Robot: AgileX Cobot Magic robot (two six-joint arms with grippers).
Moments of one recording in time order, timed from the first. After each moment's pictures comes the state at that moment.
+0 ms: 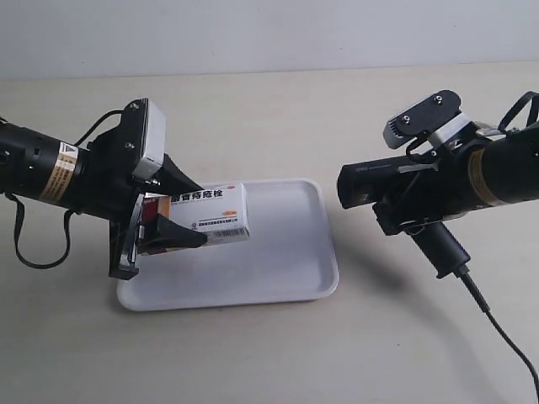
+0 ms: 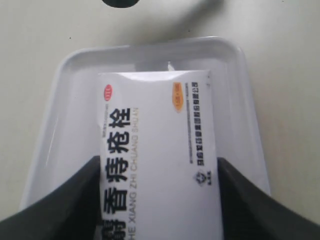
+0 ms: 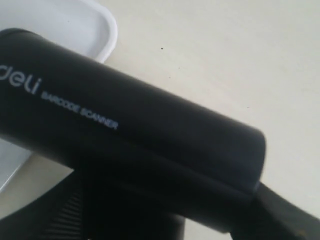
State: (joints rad) left arm -0.30 1.80 -0.81 1.75 -0.77 -0.69; right arm 0.40 1.66 -0.66 -1.75 -0.16 1.46
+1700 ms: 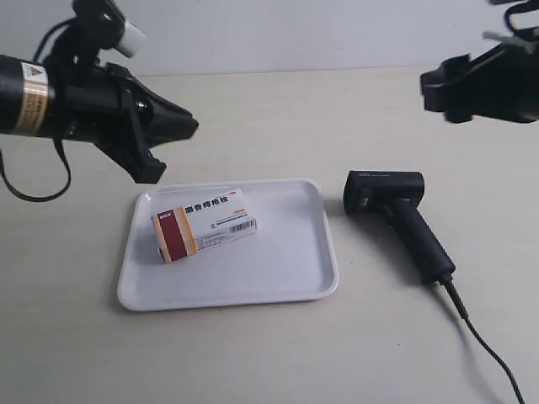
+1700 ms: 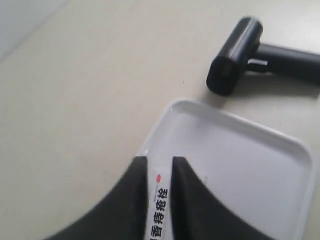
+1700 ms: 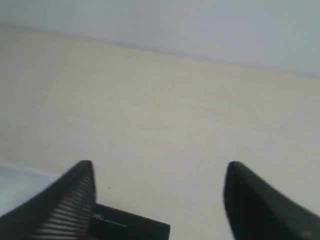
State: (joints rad) left arm -0.38 1.53 -0.85 1.73 -0.50 -1.26; right arm 0.42 1.24 -0.65 -1.60 0.03 1.62
